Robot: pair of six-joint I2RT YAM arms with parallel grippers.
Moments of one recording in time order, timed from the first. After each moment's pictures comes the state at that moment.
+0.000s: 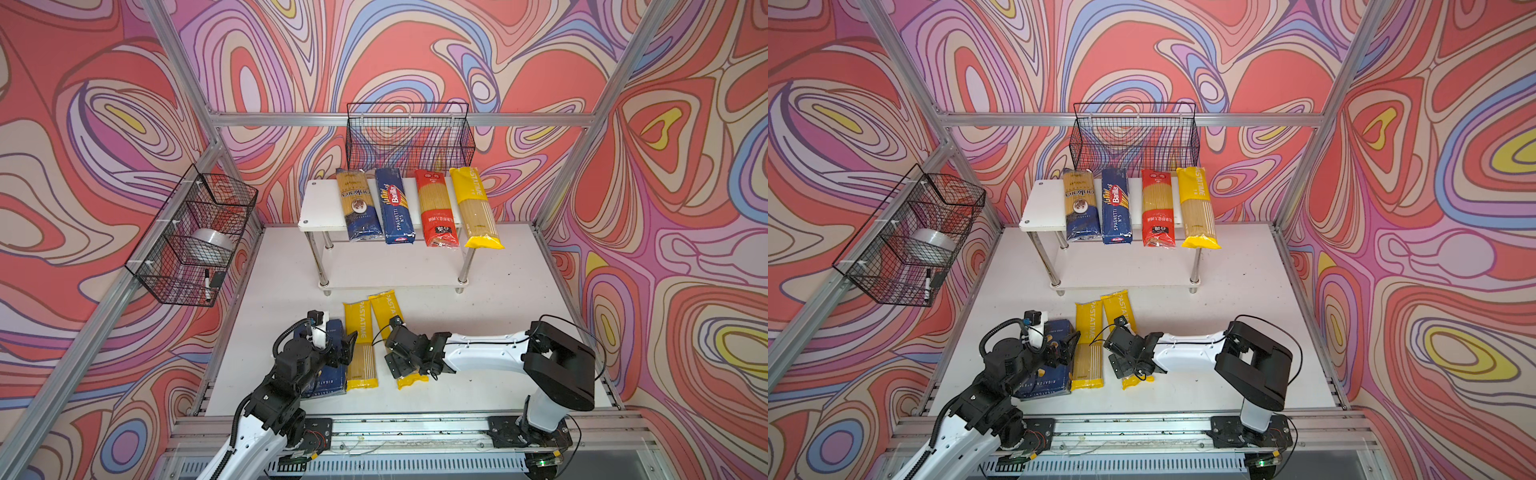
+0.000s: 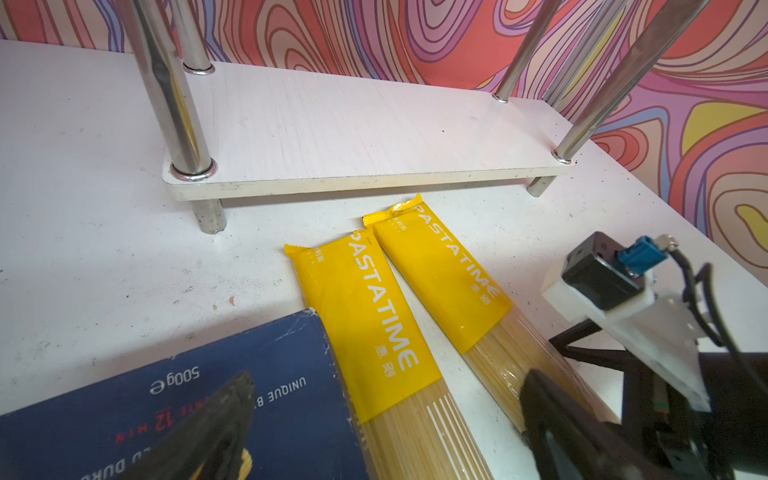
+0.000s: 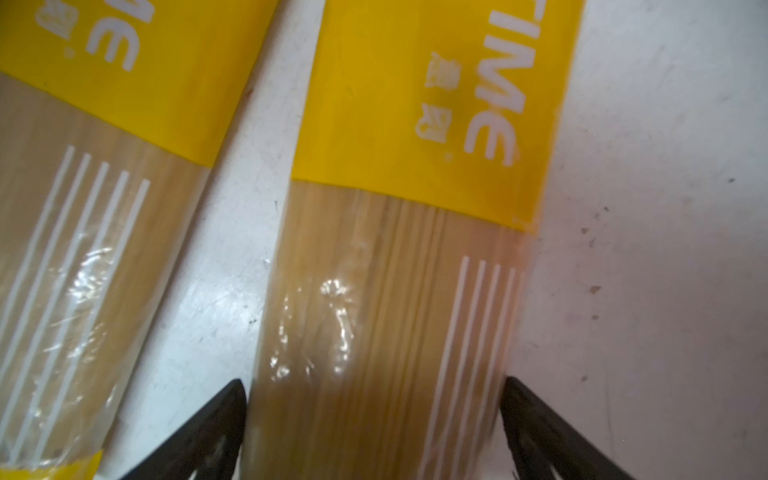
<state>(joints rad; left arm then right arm) -0.46 0.35 0.20 -0.22 -0.01 -0.30 1.10 1.74 0.94 -0.33 0.22 0.55</state>
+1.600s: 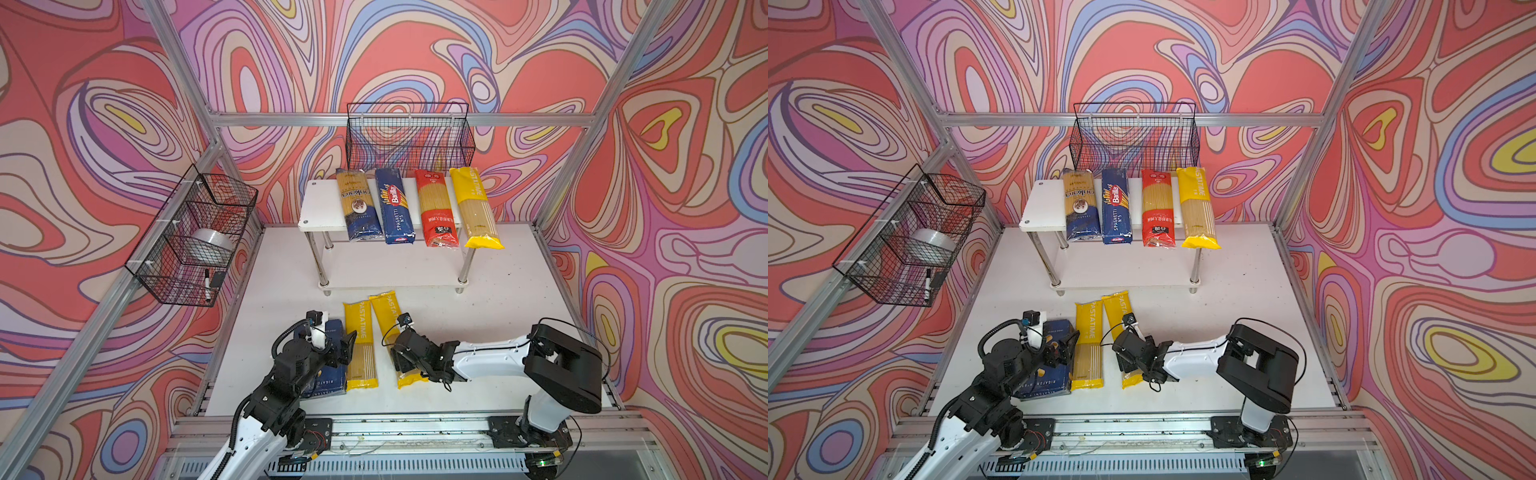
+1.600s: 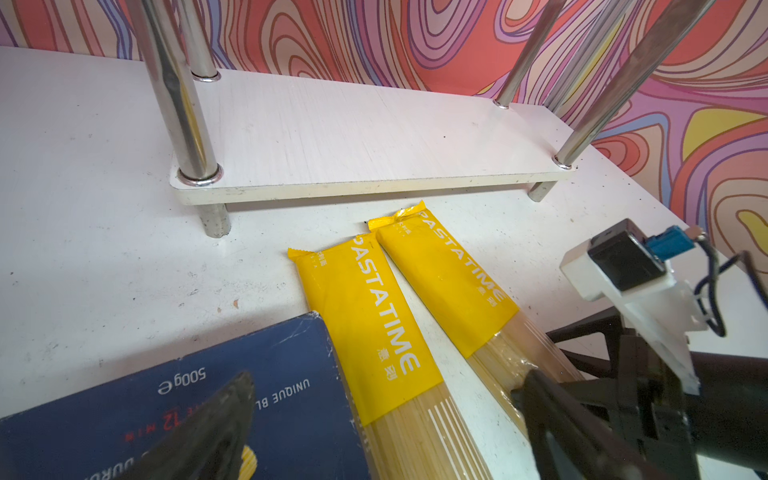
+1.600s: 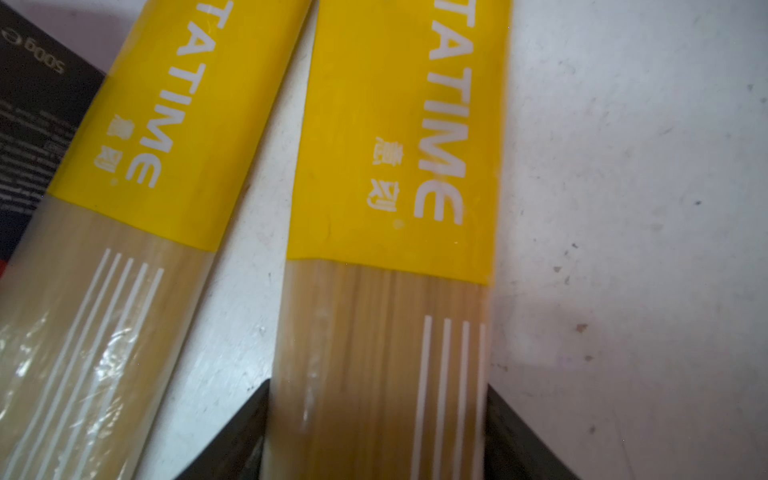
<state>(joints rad) -0.46 0.34 0.20 -0.22 -0.02 -0.30 1.09 1.68 0.75 -0.01 0.28 0.64</state>
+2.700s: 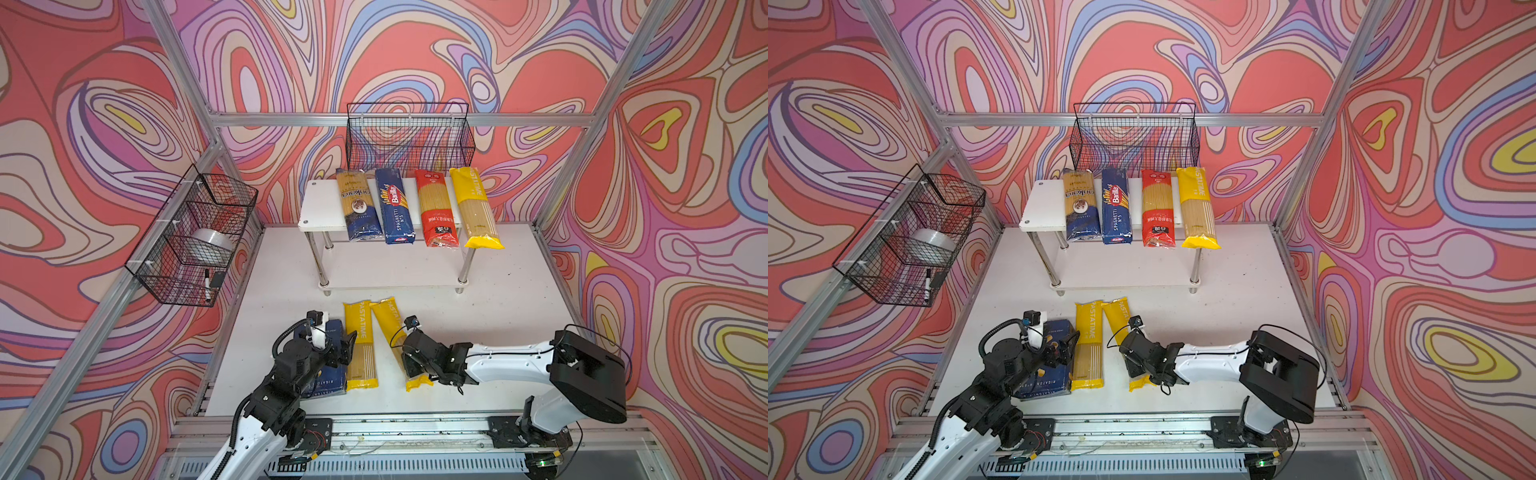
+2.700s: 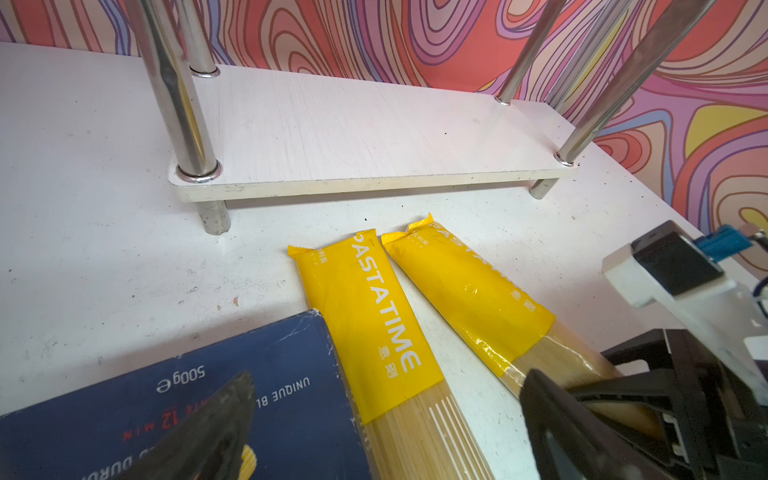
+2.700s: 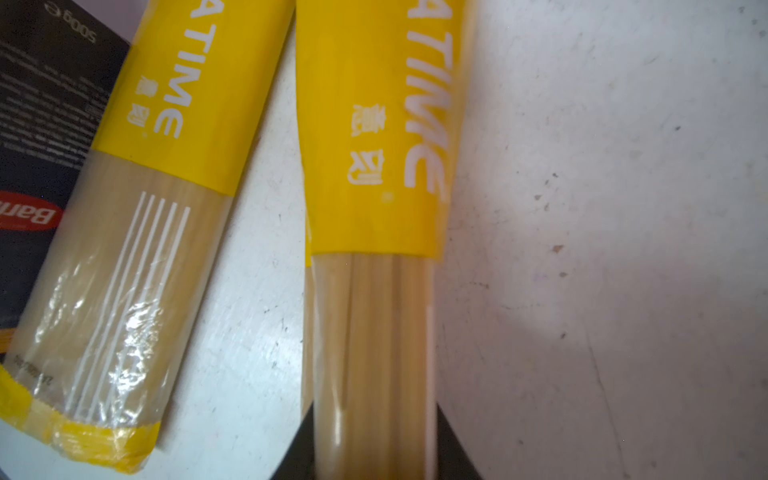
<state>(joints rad) -0.46 0.34 0.20 -0.22 -0.02 -0.30 1.10 1.56 0.71 -0.10 0.22 0.68</state>
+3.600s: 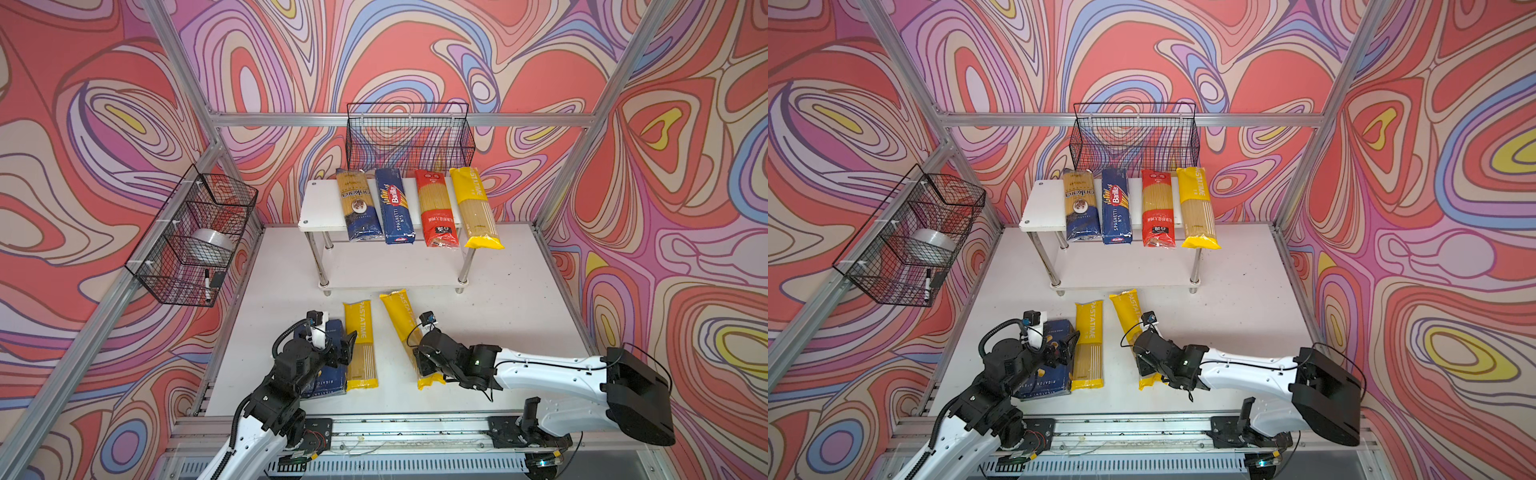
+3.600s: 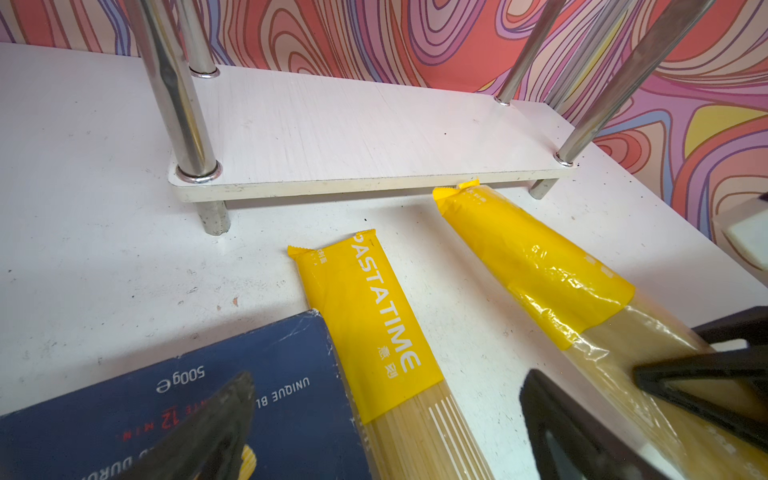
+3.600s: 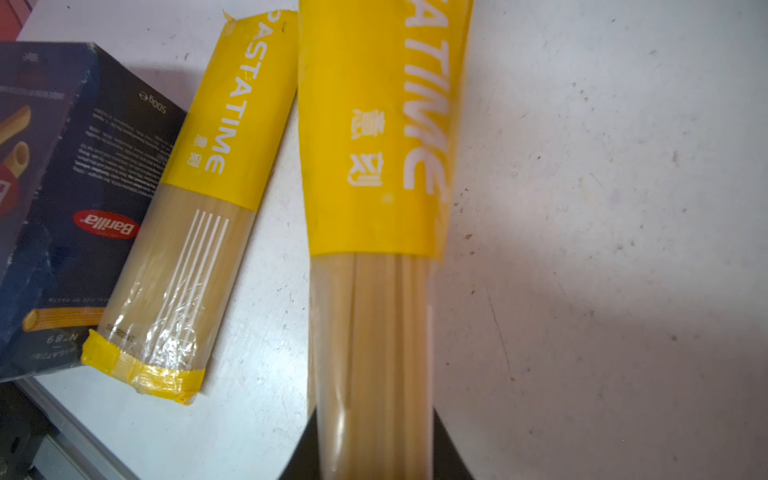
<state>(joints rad) -0.46 0.34 0.20 -0.22 -0.02 -0.30 1.10 1.30 0.66 -0.23 0.29 0.70</state>
